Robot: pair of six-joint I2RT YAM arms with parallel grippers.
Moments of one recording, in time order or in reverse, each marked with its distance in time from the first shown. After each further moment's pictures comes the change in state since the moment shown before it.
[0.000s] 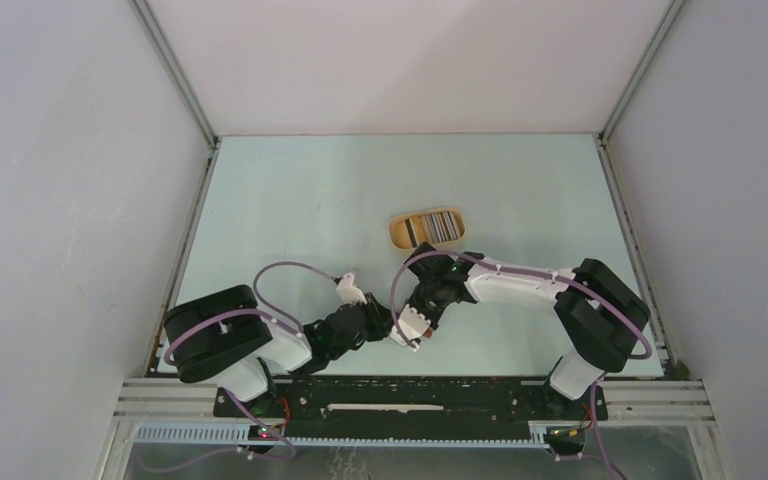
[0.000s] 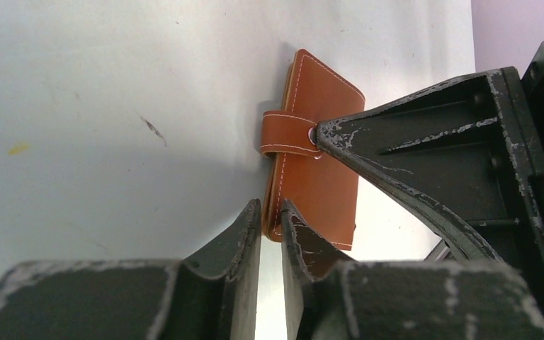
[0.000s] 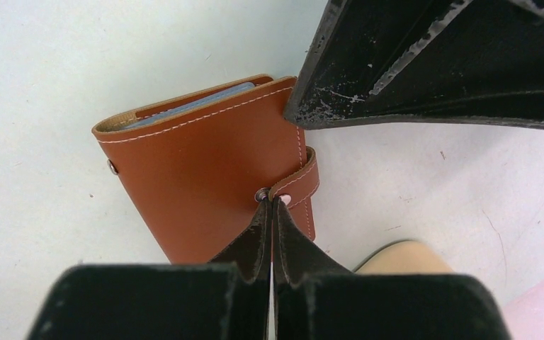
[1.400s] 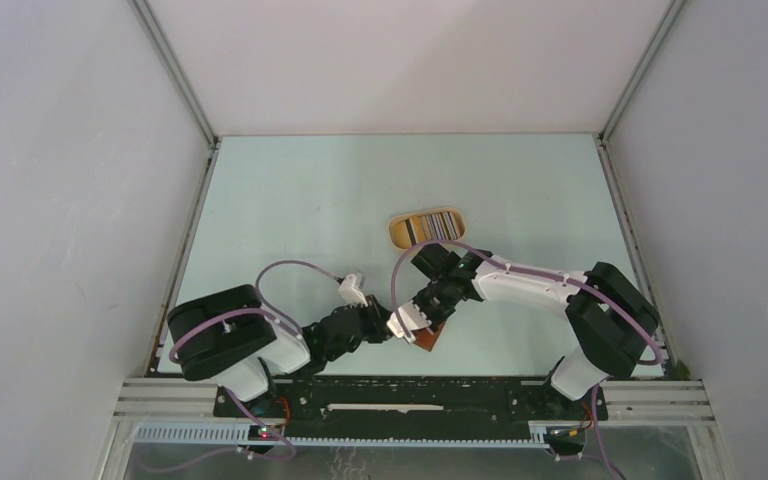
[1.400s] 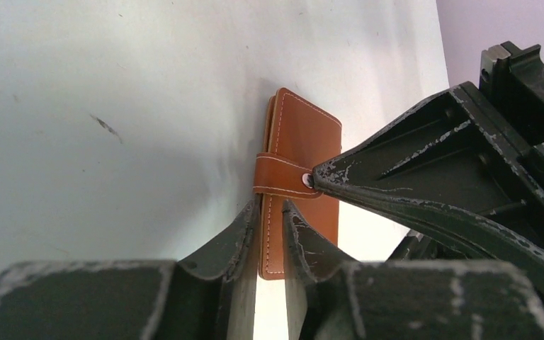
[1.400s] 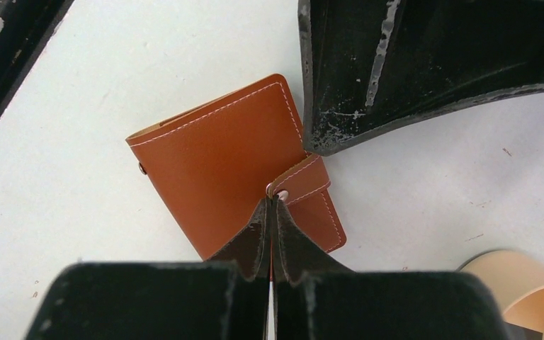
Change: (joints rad) left arm 0.000 0.021 -0.029 0.129 0.066 0.053; right arm -0.035 -0.074 0.001 -0.063 -0.175 0.274
